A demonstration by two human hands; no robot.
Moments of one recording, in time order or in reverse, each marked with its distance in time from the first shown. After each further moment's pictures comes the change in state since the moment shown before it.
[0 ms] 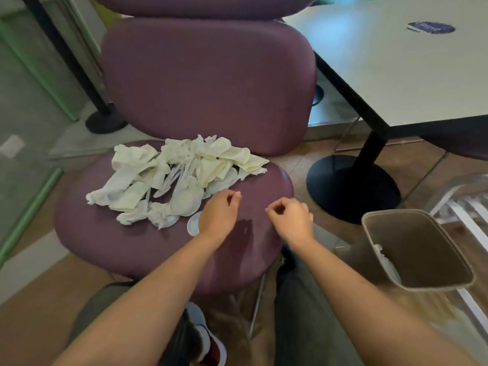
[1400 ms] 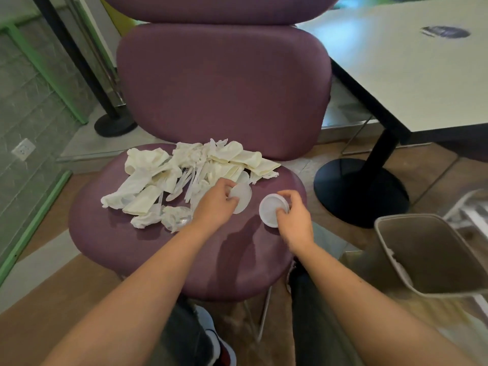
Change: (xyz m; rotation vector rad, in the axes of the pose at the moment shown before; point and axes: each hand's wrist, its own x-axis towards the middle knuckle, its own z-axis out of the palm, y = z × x) left_hand 0.020 -0.008 -0.052 -0.013 -0.123 0.051; right_hand -0.005 -0.027 0.018 0.372 0.034 0.082
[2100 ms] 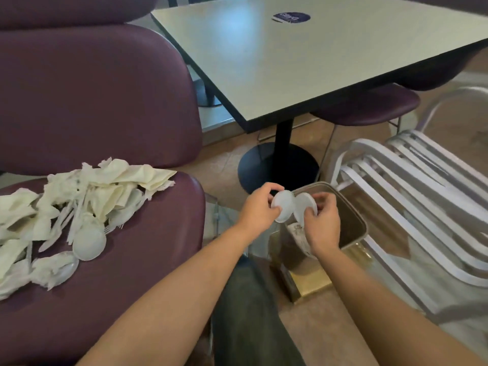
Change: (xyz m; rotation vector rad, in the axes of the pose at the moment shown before) left_hand -0.026 0.189 0.233 -0.166 -0.427 0.369; right_hand 0.000 0.130 -0.209 0.072 0.566 0.185
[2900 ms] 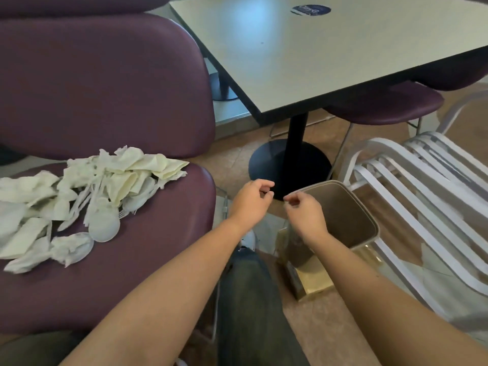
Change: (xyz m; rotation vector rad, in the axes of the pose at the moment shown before) left_hand 0.003 -0.026 -0.017 0.049 0.140 -0.078; right_hand 0.012 -0.001 0.038 -0.248 -0.346 -0.111
